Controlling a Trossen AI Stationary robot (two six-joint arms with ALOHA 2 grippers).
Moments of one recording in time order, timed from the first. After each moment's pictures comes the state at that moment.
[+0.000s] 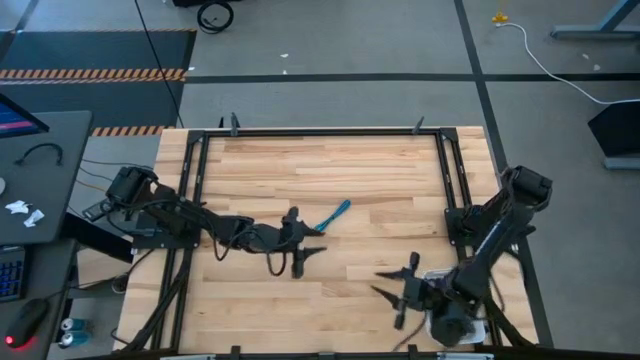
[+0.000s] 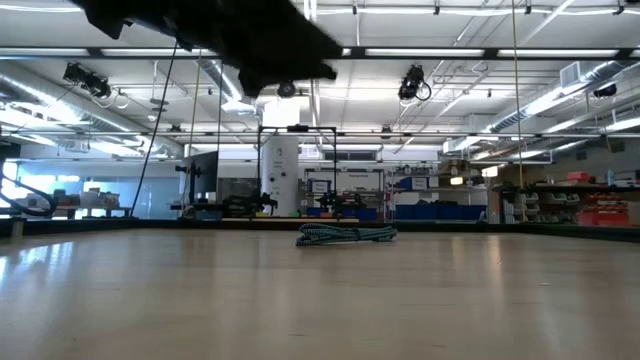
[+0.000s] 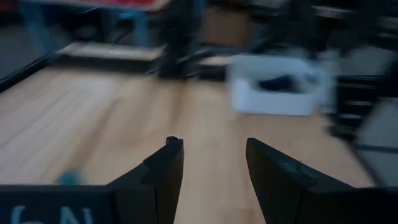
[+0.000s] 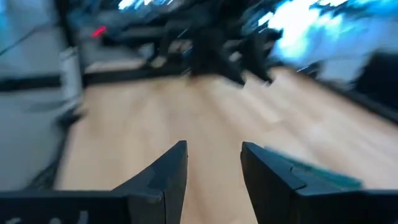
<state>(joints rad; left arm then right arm) -0.31 1.58 0.77 0.59 -0.36 -0.17 0.97 1.58 0.96 -0.15 1.19 0.71</state>
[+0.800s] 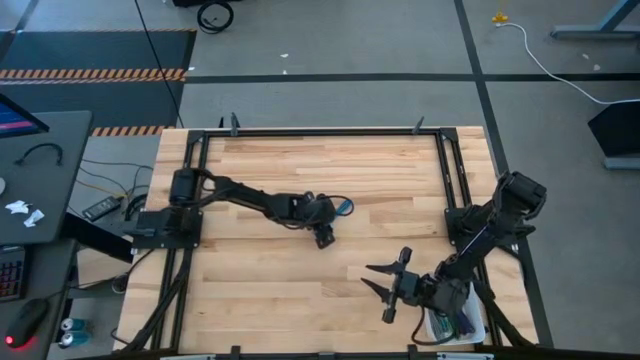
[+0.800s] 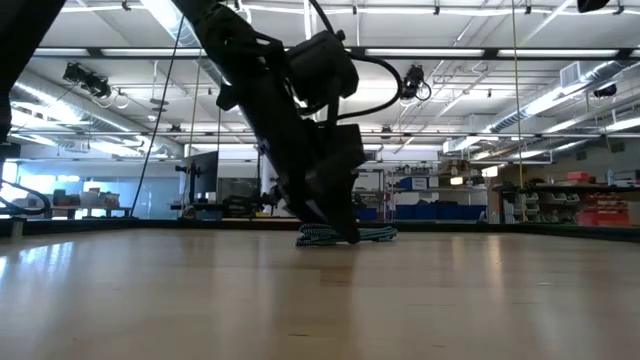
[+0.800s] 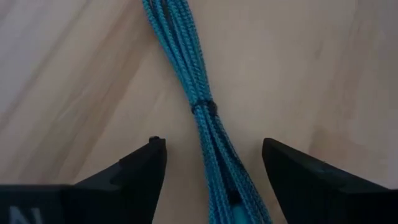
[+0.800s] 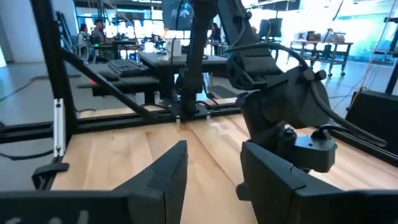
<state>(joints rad) -0.01 2.01 1.19 -0.14 -0.19 -0.38 0.88 1.67 0.74 0.92 1.25 0.02</state>
